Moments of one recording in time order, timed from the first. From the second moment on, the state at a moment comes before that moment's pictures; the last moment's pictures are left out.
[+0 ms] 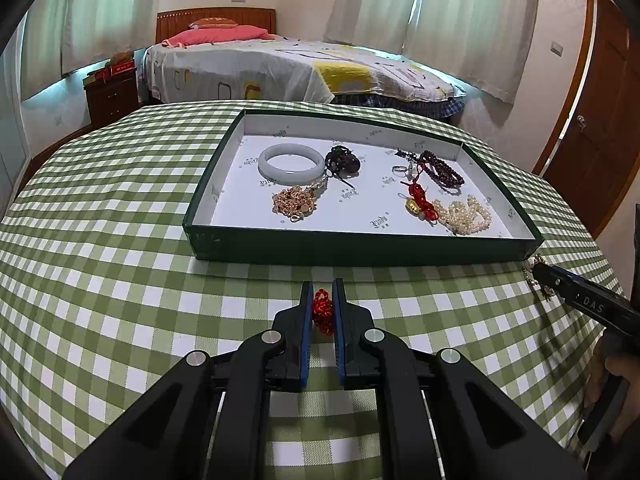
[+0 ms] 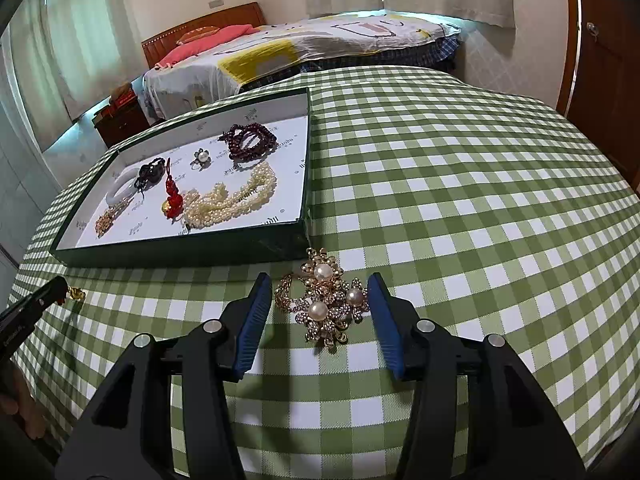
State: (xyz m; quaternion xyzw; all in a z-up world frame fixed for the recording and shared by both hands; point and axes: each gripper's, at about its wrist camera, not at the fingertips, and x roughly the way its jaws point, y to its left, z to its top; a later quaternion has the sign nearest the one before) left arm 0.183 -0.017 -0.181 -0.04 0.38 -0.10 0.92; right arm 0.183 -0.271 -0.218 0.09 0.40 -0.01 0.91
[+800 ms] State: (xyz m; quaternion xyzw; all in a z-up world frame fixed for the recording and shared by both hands) left arm 0.185 -0.017 -0.180 -0.04 0.38 -0.10 0.92; right arm 0.174 -0.257 -0.207 0.08 0.38 0.01 0.92
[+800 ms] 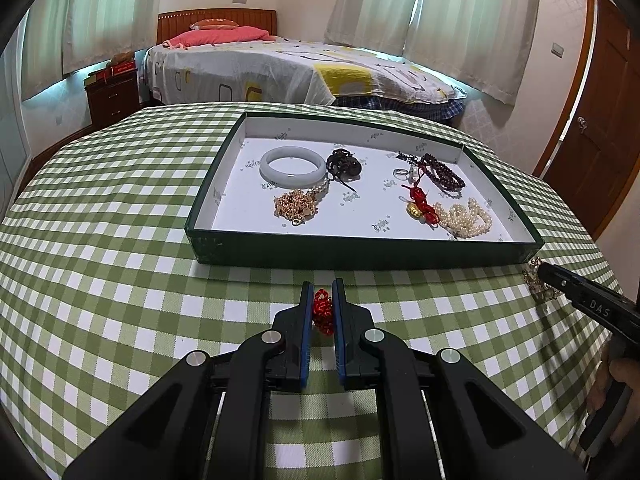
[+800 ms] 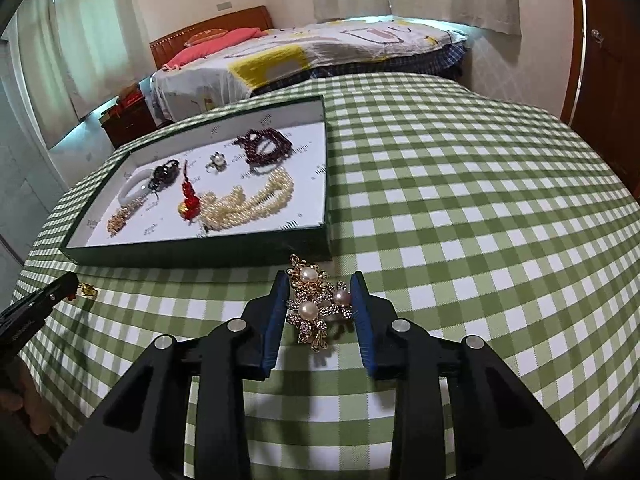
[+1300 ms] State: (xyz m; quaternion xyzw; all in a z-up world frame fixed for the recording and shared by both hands) left arm 0.183 -0.019 -0.147 -0.05 0.34 -0.10 0.93; right arm 0.162 -0.244 -0.157 0.07 0.33 0.04 0.94
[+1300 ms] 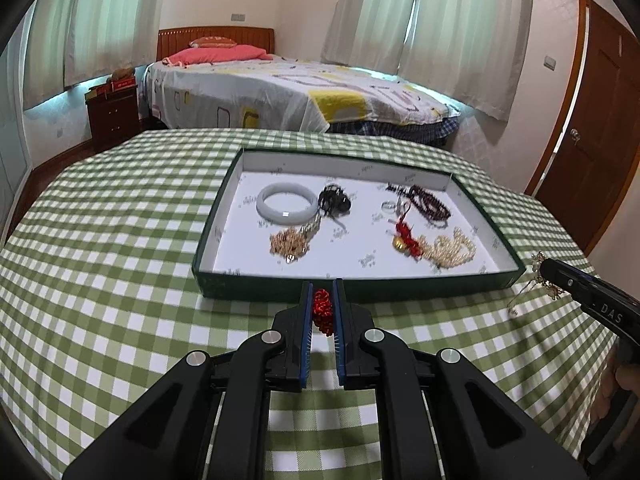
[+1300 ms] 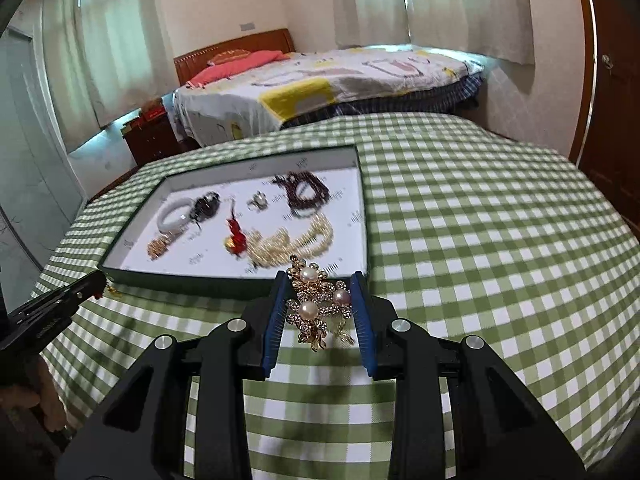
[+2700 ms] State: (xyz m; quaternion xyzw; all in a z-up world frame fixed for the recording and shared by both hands) left arm 0.298 -0.066 -0.150 -0.03 0.33 -0.12 0.93; right arm 0.293 -0.193 -0.166 0.05 0.31 0.10 0.94
